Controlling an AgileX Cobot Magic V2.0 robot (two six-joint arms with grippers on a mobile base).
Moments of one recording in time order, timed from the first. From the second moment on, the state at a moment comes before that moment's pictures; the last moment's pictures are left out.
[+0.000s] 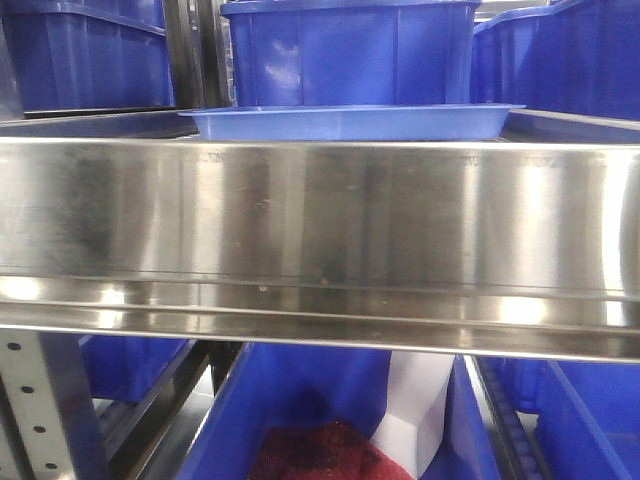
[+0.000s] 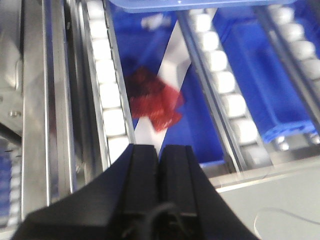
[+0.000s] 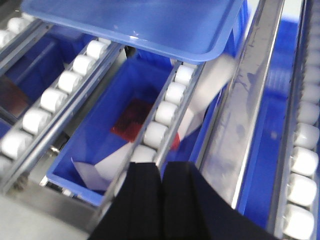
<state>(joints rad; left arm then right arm) -0.49 0.96 -1.12 -0.07 0.94 -0.14 0.52 0.89 -1.03 -0.17 0.85 0.34</state>
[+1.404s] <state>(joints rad) -0.49 0.14 -0.37 -0.05 0.41 -0.12 0.52 0.24 -0.30 -0.22 0.21 0.27</state>
